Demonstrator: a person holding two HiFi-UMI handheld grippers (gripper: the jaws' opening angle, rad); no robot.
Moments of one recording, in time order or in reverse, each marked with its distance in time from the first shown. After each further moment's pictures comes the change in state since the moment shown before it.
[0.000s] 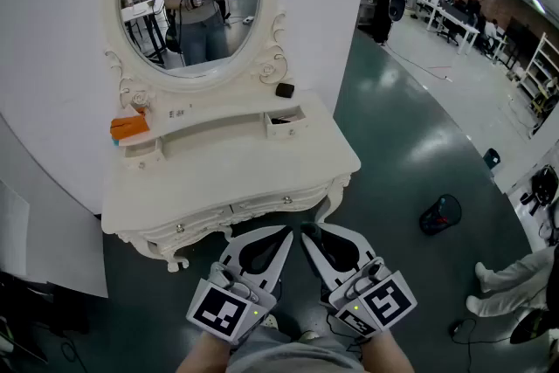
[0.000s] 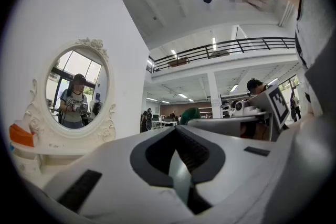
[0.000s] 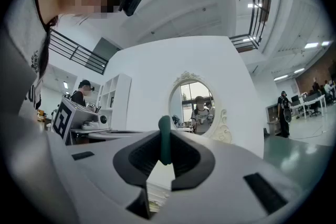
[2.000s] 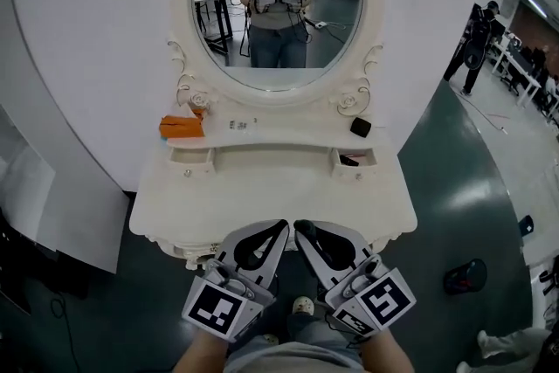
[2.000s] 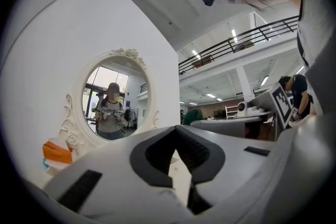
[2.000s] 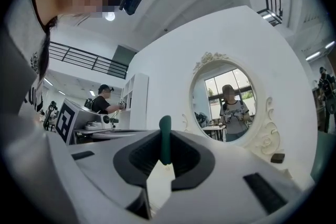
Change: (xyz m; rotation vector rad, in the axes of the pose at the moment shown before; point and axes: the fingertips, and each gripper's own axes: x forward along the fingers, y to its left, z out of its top) left arm -0.011 0.188 0.013 0.015 -0.029 0.324; right arm 0.190 0.008 -0.012 0.020 0.014 0.328
